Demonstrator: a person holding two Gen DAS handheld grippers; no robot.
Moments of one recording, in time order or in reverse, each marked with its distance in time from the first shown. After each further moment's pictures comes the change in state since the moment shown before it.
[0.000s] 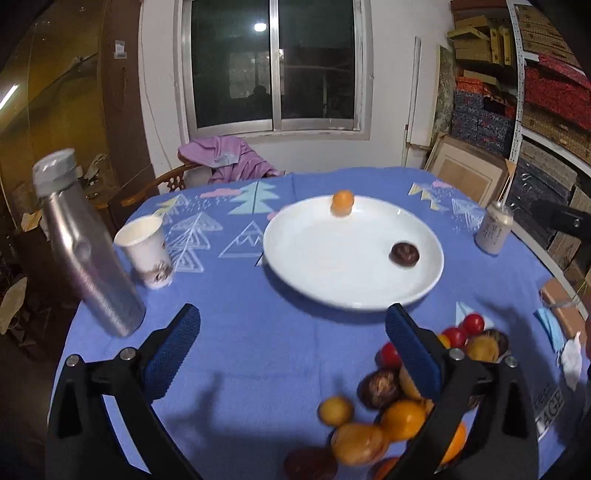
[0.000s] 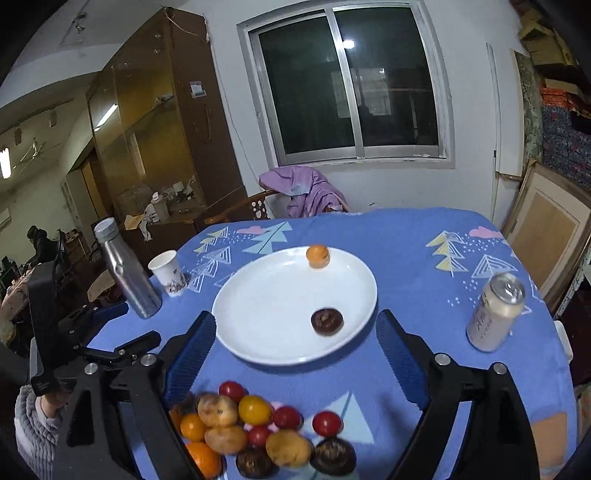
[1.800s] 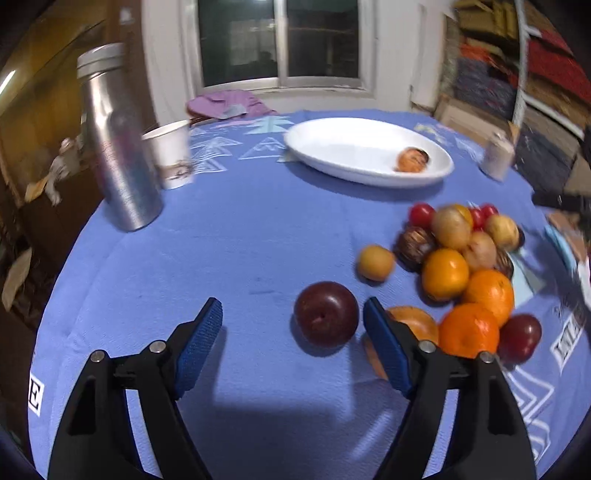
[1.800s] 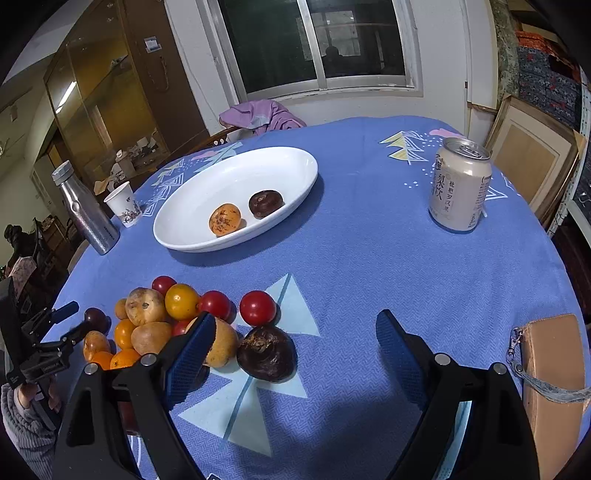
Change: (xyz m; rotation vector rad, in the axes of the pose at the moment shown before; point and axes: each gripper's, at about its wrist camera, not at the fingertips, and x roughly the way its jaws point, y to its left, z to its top) left arm -0.005 0.020 -0.093 0.029 0.126 0.005; right arm 0.026 -0.050 -0.079 0.087 0.230 -0.092
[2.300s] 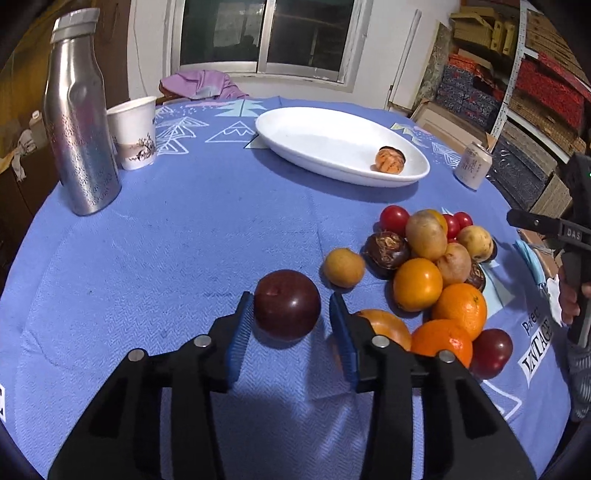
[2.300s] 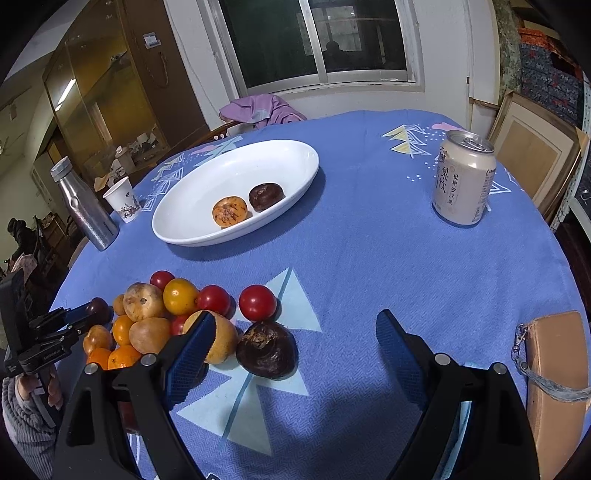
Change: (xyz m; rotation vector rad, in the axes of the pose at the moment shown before) left arm 0.023 0.003 0.007 -0.092 0.069 -0.182; right arm 0.005 0.001 -0.002 0.002 0.022 0.005
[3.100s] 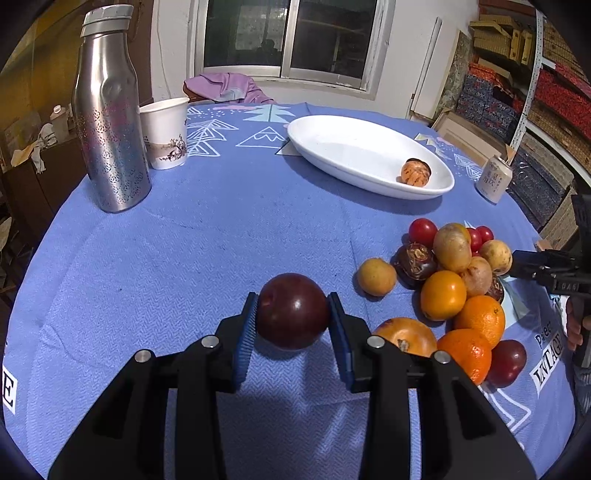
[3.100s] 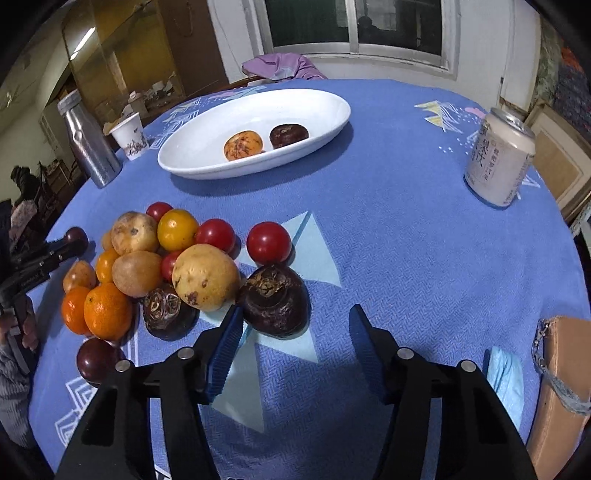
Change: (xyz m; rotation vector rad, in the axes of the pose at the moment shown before) left arm -0.011 0.012 0.000 -0.038 -0.038 0.078; right arm 0.026 0.017 -0.023 -0.171 0.138 -0.016
